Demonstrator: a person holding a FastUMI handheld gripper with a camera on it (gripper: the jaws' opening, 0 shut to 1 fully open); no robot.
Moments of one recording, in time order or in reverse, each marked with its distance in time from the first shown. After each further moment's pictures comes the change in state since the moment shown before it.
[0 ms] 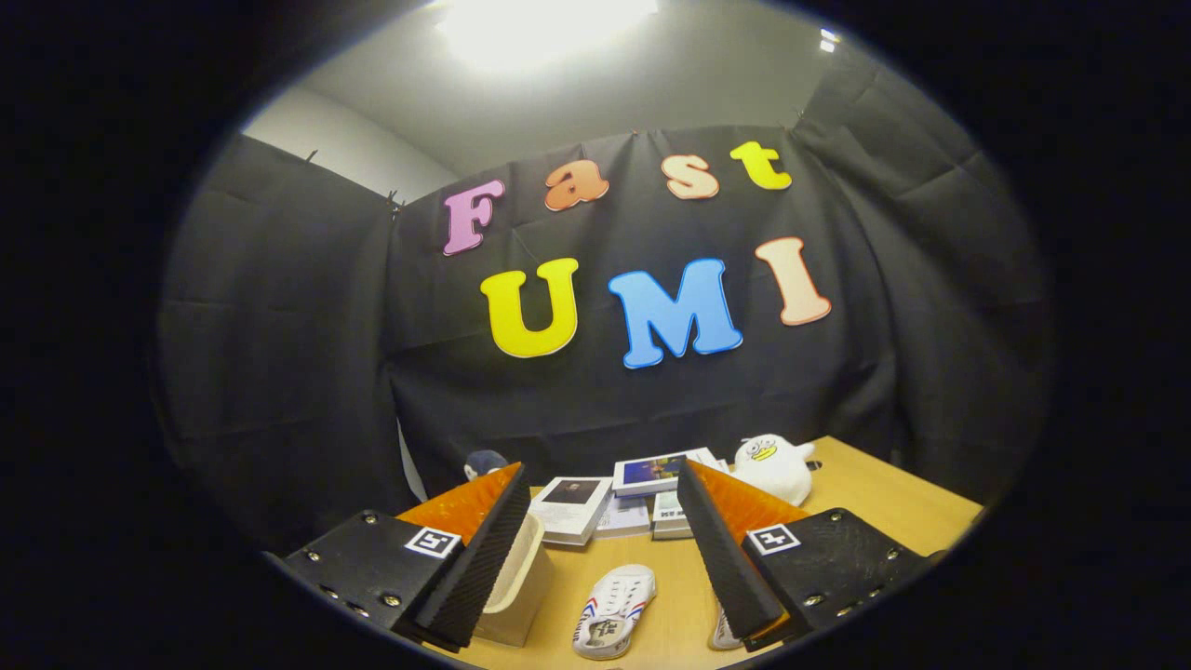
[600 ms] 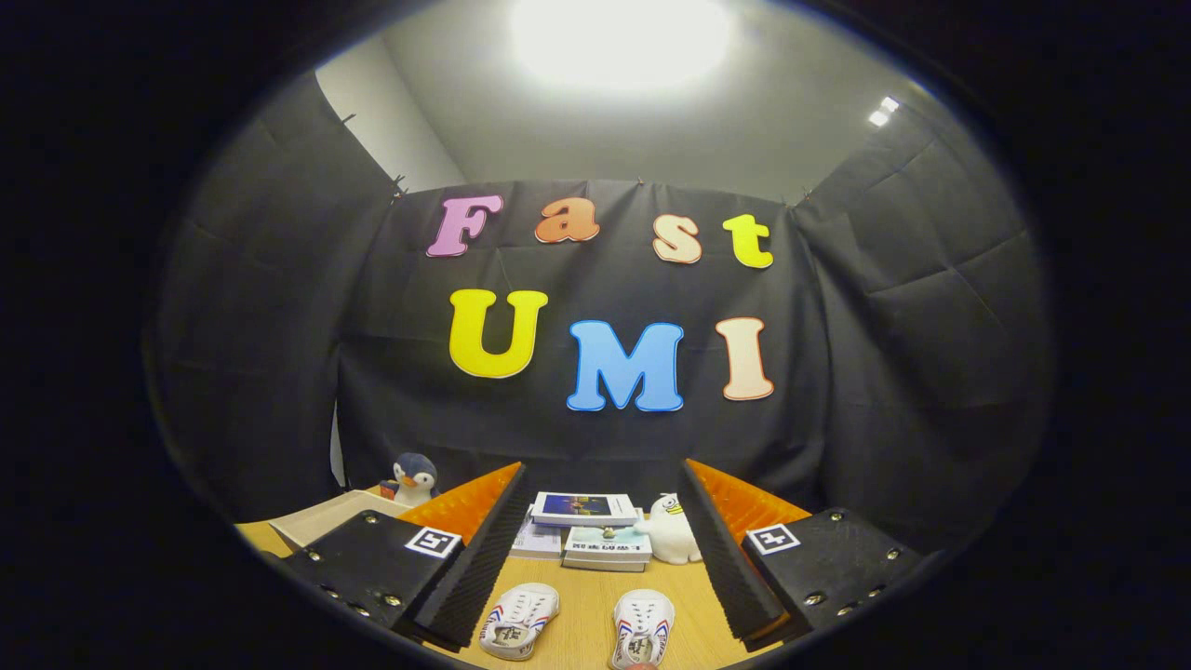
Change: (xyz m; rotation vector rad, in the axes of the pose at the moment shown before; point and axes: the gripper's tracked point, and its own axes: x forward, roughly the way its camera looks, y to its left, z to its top) arm -0.038 -0.036 0.053 -0.282 -0.172 -0.181
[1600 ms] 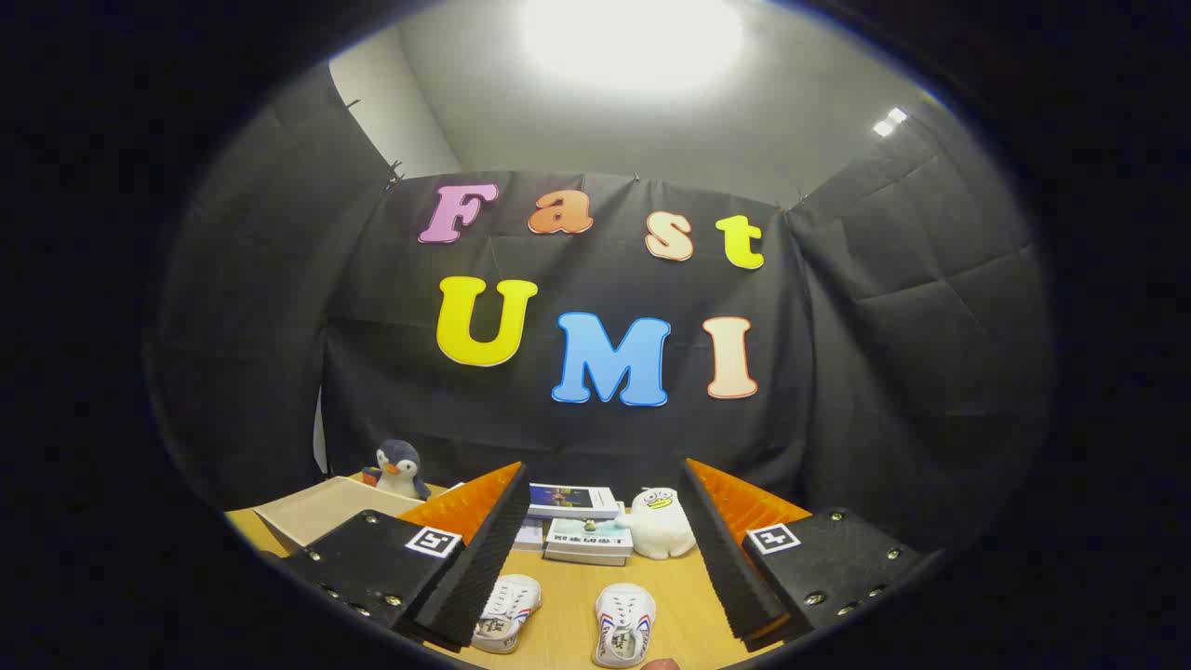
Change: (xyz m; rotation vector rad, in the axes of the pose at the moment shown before) arm -0.008 -0.016 -0.002 -0.058 0.005 -0.068
